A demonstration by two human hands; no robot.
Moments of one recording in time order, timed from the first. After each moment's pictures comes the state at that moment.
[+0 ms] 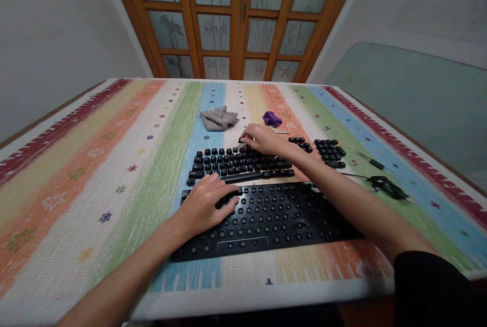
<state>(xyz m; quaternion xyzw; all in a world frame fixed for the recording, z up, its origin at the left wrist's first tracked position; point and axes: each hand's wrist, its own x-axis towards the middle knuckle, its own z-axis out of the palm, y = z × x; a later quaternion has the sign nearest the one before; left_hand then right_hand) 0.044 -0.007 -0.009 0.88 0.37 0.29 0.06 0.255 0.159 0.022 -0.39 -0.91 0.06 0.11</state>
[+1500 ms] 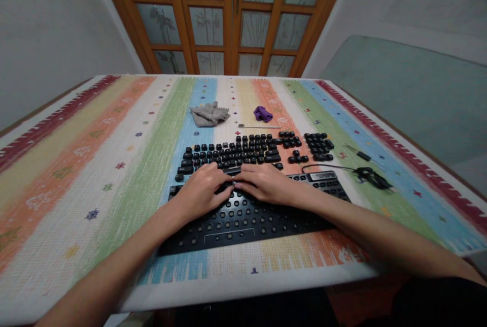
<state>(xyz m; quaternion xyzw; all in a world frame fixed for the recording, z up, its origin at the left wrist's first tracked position) 0.060 0.011 0.002 0.90 0.37 0.22 0.09 0.282 0.038 0.010 -0.25 -0.95 0.13 0.14</state>
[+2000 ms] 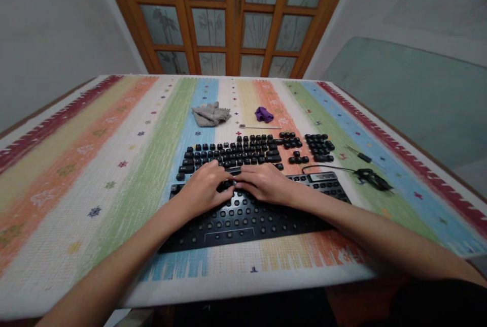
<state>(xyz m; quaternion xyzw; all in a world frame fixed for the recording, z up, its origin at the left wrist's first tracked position) 0.064 0.012 0.004 0.89 0.40 0.19 0.11 0.282 0.041 -0.002 -0.24 -0.95 0.09 0.18</state>
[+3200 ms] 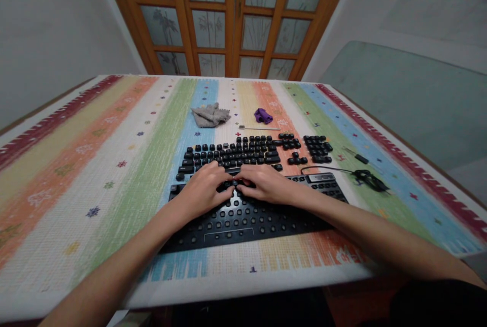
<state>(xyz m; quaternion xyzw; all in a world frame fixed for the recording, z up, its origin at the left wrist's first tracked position) 0.064 0.012 0.002 0.89 0.40 0.19 0.12 0.282 0.040 0.006 -0.26 -0.94 0.16 0.15</state>
